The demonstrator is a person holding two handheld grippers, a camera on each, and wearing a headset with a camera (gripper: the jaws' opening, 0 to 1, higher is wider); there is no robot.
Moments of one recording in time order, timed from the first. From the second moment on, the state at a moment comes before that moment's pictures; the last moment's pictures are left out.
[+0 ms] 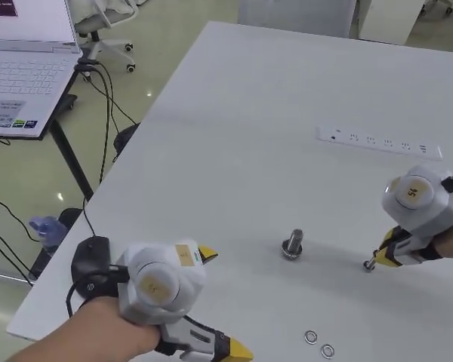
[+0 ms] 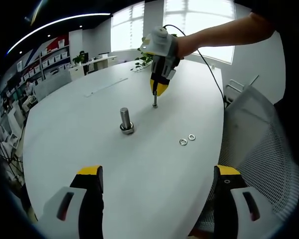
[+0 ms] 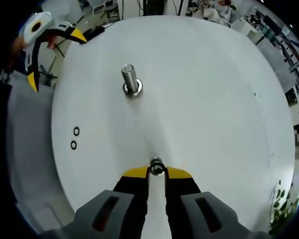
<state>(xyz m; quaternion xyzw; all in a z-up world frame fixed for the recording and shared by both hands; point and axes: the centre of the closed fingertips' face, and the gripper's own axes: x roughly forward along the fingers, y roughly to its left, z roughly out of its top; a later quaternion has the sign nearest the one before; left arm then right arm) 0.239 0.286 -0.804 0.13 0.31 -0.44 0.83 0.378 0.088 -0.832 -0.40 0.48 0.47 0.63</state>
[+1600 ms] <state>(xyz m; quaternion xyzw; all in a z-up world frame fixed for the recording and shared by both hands) 0.229 0.290 -0.815 0.13 0.33 -0.44 0.83 0.374 0.090 -0.864 -0.41 0.48 0.48 0.61</state>
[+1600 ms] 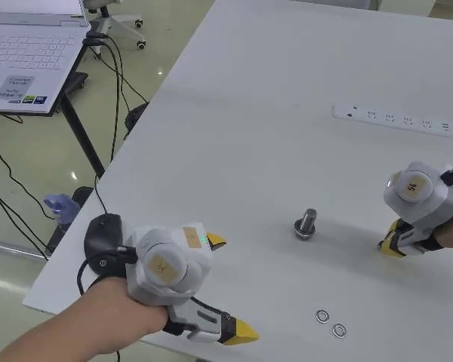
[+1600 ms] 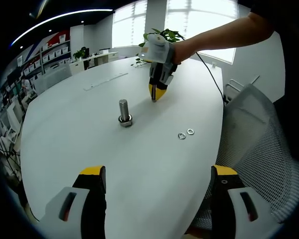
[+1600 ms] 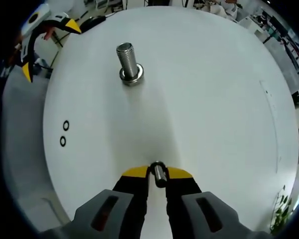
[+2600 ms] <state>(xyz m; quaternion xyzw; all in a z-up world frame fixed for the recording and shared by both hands) 0.228 0.286 -0.807 0.13 0.32 -0.44 0.83 0.376 0.105 -0.828 -0.40 0.46 0.49 0.62</state>
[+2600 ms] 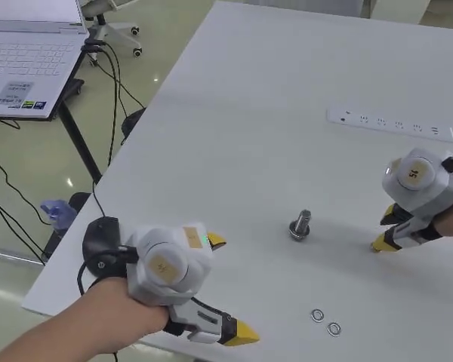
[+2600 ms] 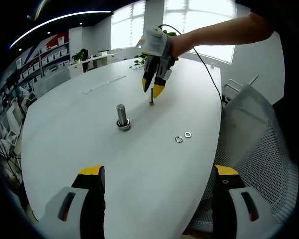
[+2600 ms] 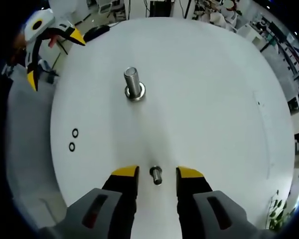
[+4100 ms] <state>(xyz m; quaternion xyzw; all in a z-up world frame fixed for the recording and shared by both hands) 0.230 0.283 -0.802 0.12 0.31 -0.44 0.83 0.275 0.153 -0.822 -0.42 0.40 0.58 0.57</state>
